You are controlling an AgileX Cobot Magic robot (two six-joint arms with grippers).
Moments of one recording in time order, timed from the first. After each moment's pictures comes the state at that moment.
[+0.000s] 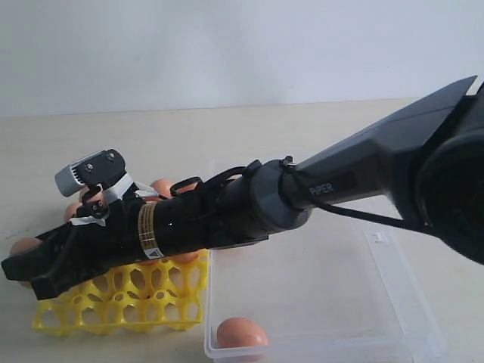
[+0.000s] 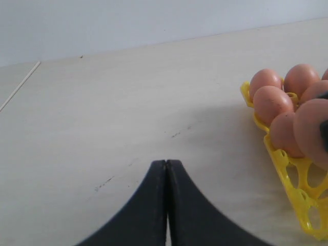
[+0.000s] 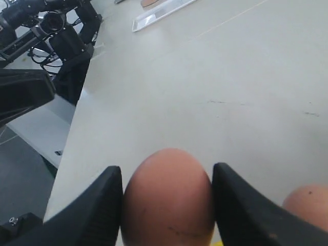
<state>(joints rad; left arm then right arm) 0.04 0.01 0.00 0.10 0.39 0.03 0.86 2.26 -1.34 -1.03 -0.83 1.09</state>
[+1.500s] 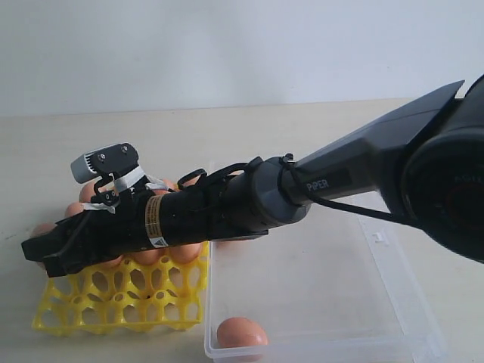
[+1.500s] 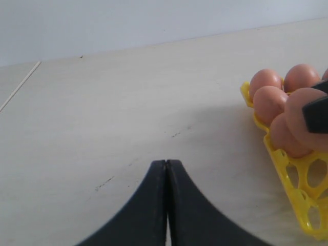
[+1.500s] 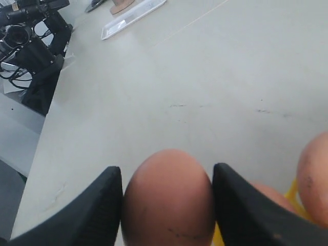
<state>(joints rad) 0.04 0.01 0.00 0.10 0.39 0.03 0.83 2.30 -1.38 -0.99 -0.77 1.11</state>
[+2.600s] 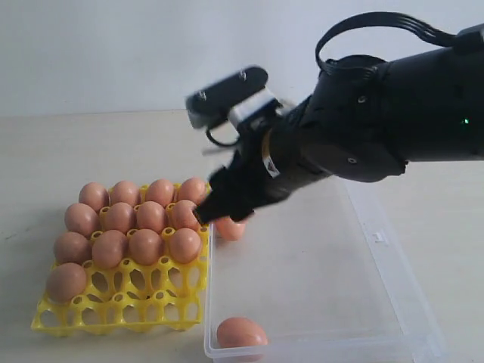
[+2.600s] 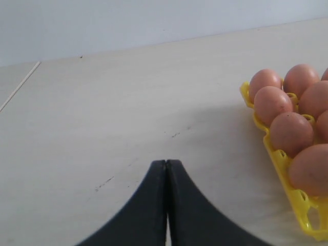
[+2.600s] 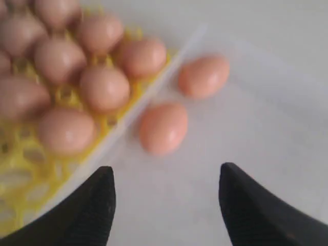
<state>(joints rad) 0.04 0.01 0.00 0.10 0.39 0.03 0.81 1.69 -1.06 -0.42 0.47 0.46</state>
